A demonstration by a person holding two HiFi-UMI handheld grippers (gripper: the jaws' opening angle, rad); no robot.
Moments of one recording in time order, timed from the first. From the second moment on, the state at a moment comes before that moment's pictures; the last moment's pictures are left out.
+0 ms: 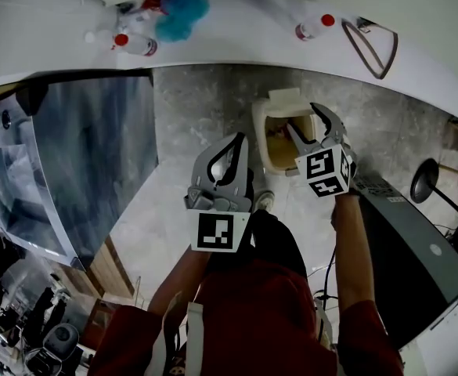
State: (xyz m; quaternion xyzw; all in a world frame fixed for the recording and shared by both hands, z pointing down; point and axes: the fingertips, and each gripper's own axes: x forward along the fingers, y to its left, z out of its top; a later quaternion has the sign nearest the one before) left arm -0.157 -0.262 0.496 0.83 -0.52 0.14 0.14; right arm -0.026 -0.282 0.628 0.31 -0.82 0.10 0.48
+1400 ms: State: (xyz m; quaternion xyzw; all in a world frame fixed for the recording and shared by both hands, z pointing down) left arm -0.103 -0.183 0.530 0.84 -0.50 0.17 0.16; right arm 0.010 -0.123 0.698 0.30 -0.80 0.24 0.45
